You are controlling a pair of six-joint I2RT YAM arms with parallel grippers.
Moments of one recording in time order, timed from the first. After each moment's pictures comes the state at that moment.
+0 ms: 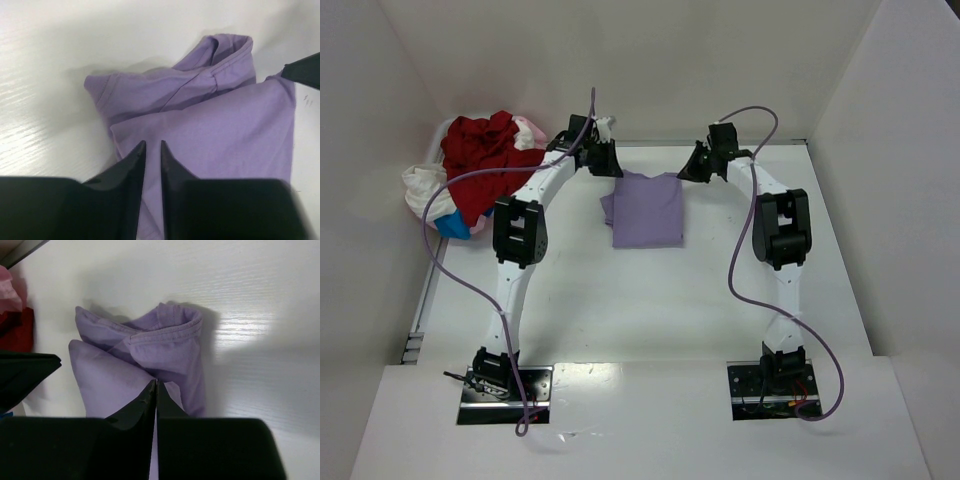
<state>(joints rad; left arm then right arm) -0.23 2.51 2.31 -0.57 0.45 -0.22 0.18 2.28 1.86 -0.32 -0.32 0.62</state>
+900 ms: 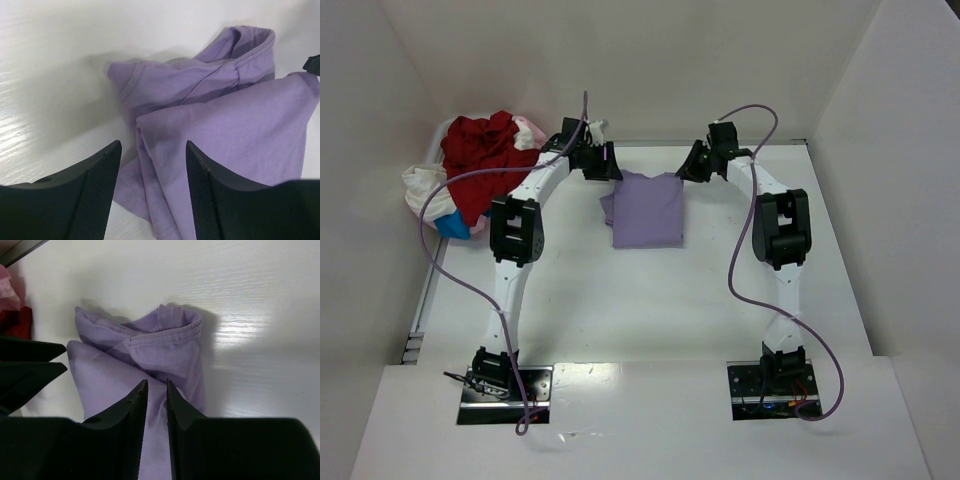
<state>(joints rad) -0.20 2.53 2.30 -0.57 0.48 -0.22 0.18 2.29 1.88 -0.33 -0.32 0.61</state>
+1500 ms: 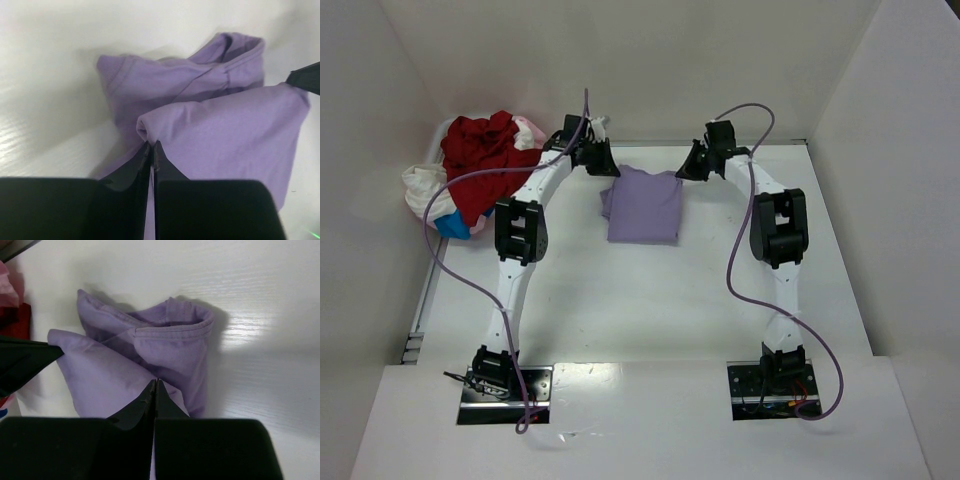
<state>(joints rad) -0.20 2.60 2.40 -0.59 0.51 -0.24 0.19 2.31 1.91 -0.36 -0.33 0.60</state>
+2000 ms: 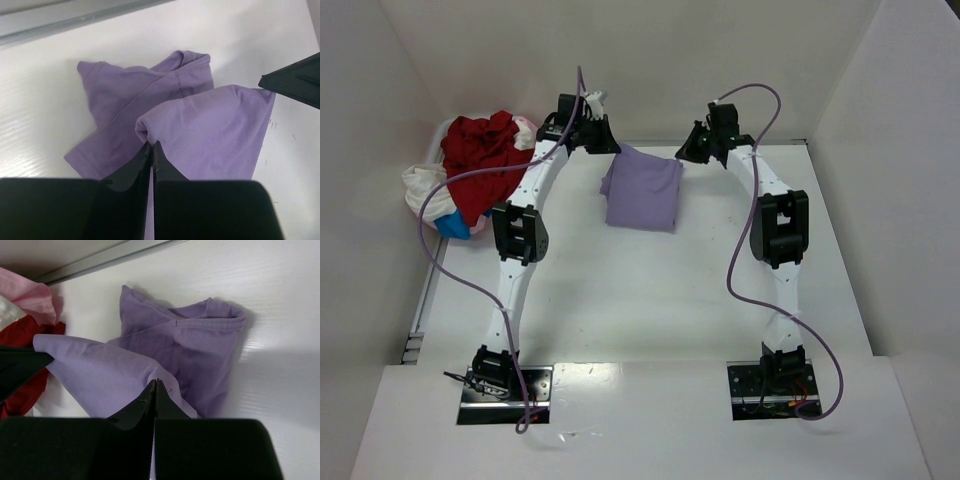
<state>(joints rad) -0.20 2.61 2.64 -0.66 0.50 -0.24 0.19 2.31 2.06 -0.38 -0.32 0.59</state>
